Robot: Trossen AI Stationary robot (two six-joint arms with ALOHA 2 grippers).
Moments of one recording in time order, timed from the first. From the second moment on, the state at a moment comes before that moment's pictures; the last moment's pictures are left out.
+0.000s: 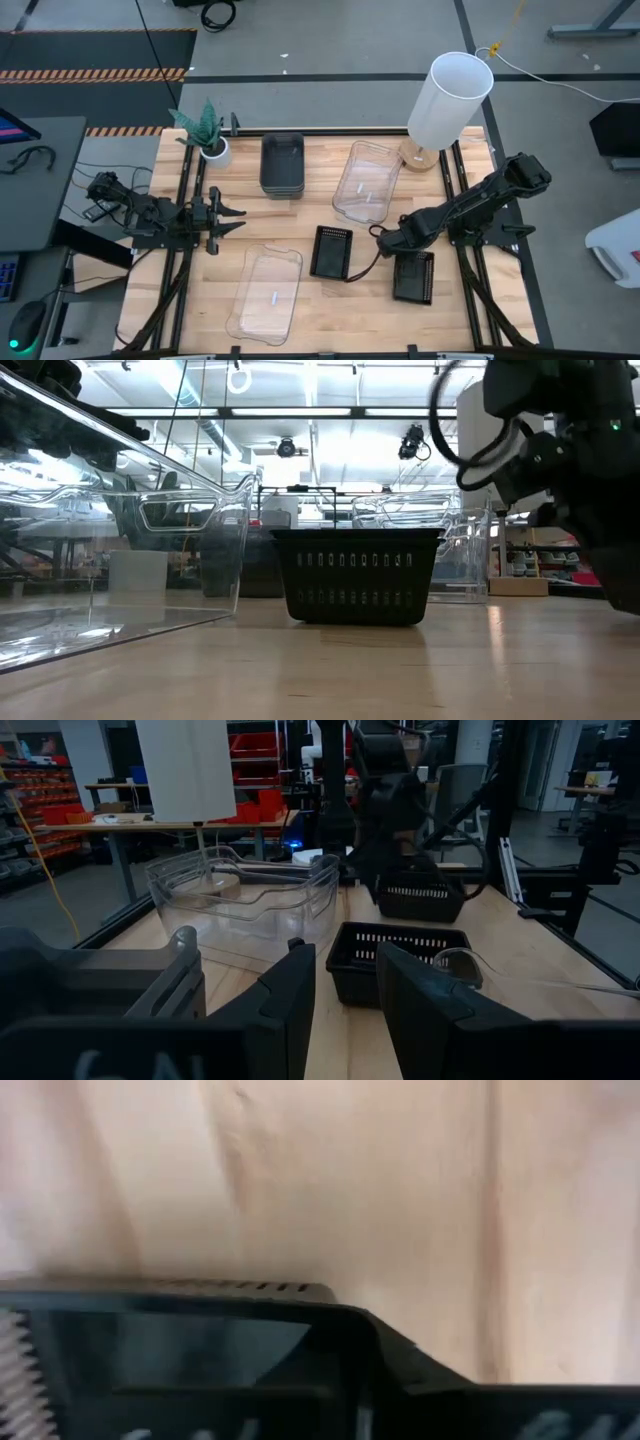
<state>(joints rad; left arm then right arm) -0.46 0.01 0.05 -0.01 -0.56 0.01 0.34 1.50 0.79 -0.80 -0.04 0.55</state>
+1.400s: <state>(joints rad) -0.46 0.01 0.05 -0.01 -0.56 0.01 0.11 1.88 1.67 -0.93 0.07 0.34</state>
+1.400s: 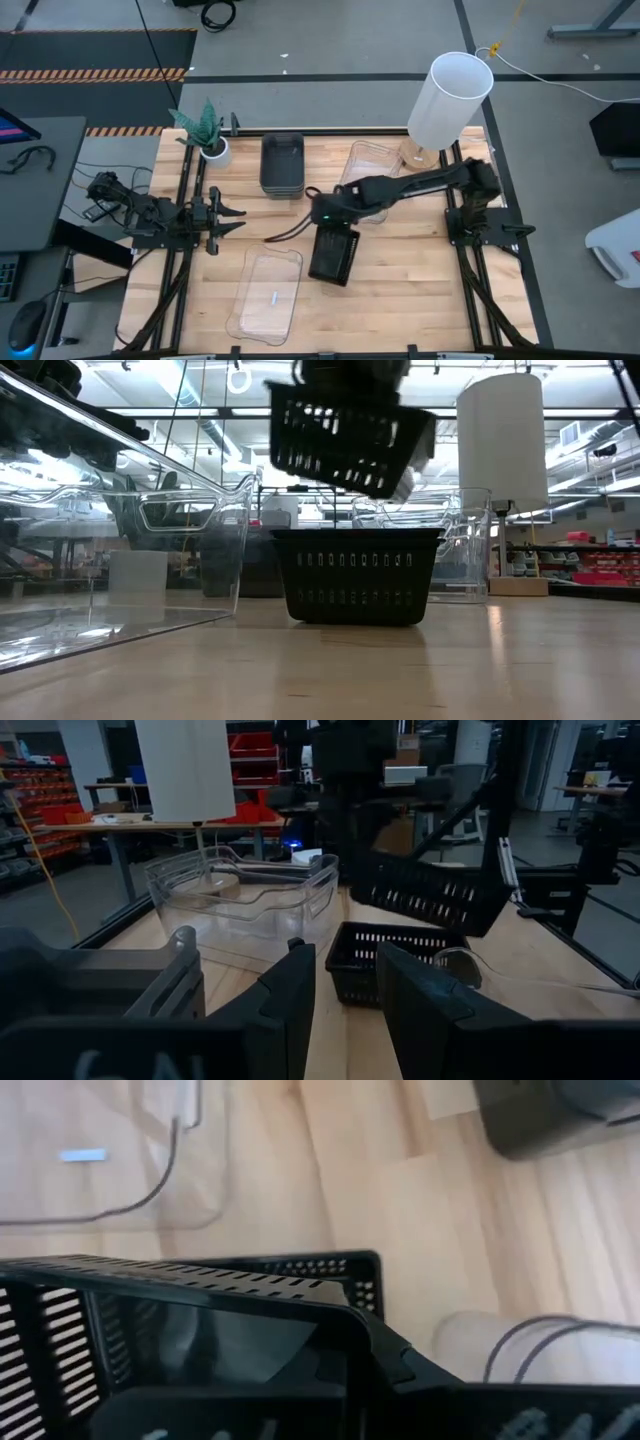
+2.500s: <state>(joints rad) -0.46 0.01 0.05 -0.01 -0.56 0.01 0.15 2.13 1.84 -1.14 -0.10 0.27</state>
